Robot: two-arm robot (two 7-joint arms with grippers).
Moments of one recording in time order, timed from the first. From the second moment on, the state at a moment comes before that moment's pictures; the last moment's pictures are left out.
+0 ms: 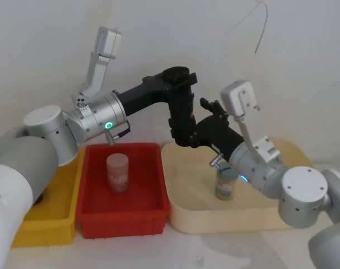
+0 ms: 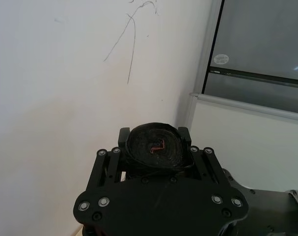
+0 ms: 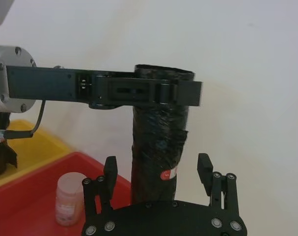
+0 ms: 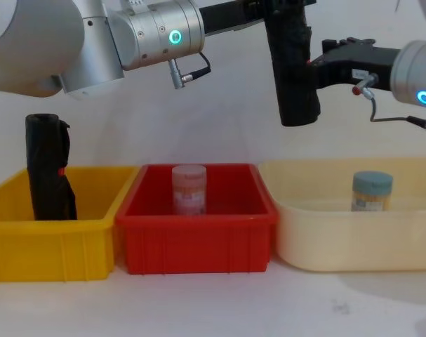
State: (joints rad) left arm -1.31 -0.13 0.46 -0.13 -0.66 -0.20 -1.03; right arm 0.61 0.23 -0.38 -1.30 0.11 0.02 0.31
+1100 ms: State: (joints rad) left arm -1.31 -0.13 0.46 -0.13 -0.66 -0.20 -1.03; right arm 0.73 0.16 -0.43 -1.16 0.00 0.10 0.28
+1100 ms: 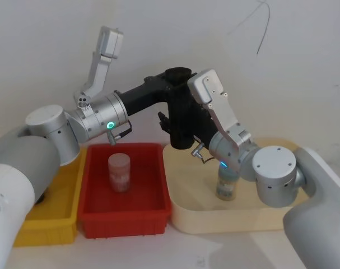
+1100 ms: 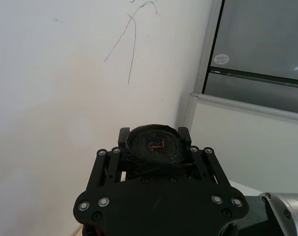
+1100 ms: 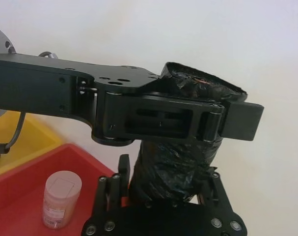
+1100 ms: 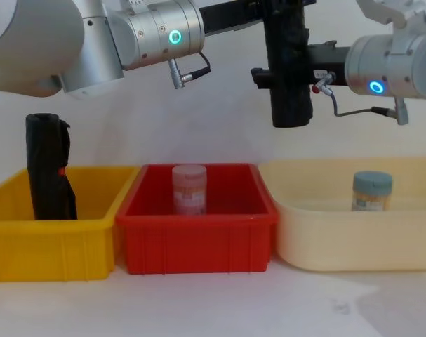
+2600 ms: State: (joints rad) left arm -1.31 -0.13 0.46 -0.13 -0.66 -0.20 -1.03; right arm 0.75 0.15 -0.43 -1.14 -0.02 0.11 0.27
